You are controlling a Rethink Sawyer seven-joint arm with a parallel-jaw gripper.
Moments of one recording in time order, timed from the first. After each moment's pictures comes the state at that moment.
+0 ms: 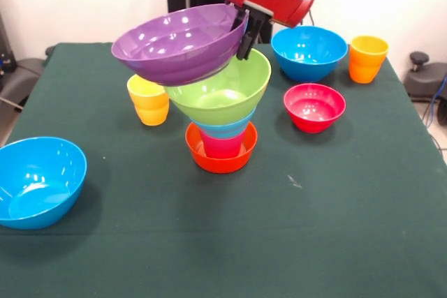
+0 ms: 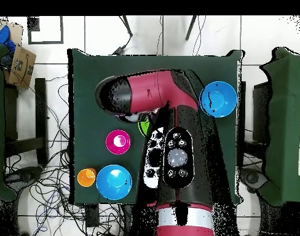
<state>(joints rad) -0.14 -0.70 0.06 1.31 -0.41 1.03 2.14</state>
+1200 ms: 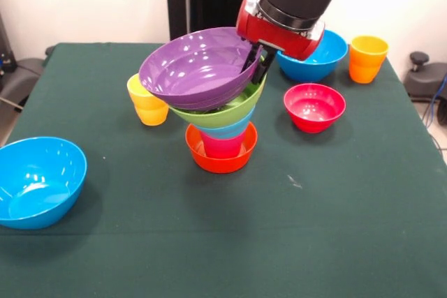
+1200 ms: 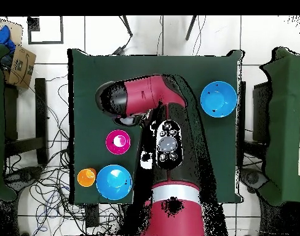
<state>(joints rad) -0.12 -0.60 0.05 1.31 -0.38 1.03 2.14</state>
